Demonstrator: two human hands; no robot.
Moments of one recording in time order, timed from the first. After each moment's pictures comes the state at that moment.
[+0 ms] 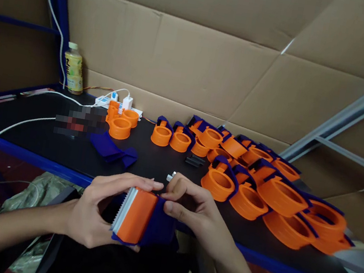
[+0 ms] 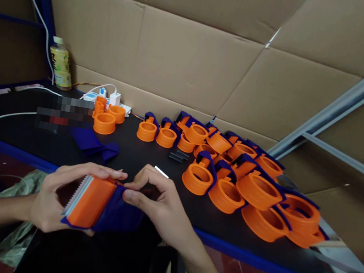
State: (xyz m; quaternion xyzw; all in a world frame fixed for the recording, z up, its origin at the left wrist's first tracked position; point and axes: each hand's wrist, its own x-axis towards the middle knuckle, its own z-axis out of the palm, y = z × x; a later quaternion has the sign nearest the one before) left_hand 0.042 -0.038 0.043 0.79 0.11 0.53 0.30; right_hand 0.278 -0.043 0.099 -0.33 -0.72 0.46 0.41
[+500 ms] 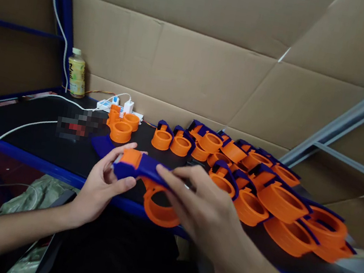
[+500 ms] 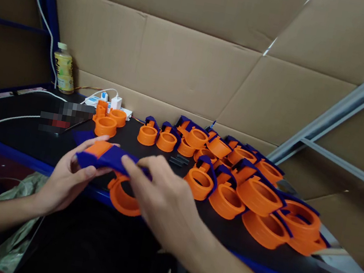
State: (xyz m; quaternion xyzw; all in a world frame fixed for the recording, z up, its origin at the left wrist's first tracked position) left_hand 0.055 -0.031 0.049 0.47 0.23 0.66 0.54; right_hand 0.280 -0.043 0.133 -0.32 -0.90 -0.14 0.26
